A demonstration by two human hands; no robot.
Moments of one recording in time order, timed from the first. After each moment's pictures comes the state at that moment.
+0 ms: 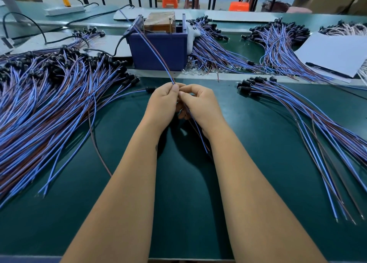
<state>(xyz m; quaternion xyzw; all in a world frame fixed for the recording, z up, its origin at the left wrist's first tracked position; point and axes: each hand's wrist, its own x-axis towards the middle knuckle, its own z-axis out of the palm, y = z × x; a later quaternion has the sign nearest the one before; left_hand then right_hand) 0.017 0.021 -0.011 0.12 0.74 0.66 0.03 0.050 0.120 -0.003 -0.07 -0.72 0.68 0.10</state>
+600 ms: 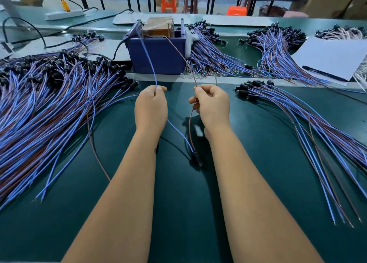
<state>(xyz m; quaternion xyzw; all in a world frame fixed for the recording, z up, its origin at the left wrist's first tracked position) 0.016 0.015 -0.012 0.00 0.81 0.58 -0.10 0.049 0.134 -0.003 -0.17 -0.69 0.67 0.23</state>
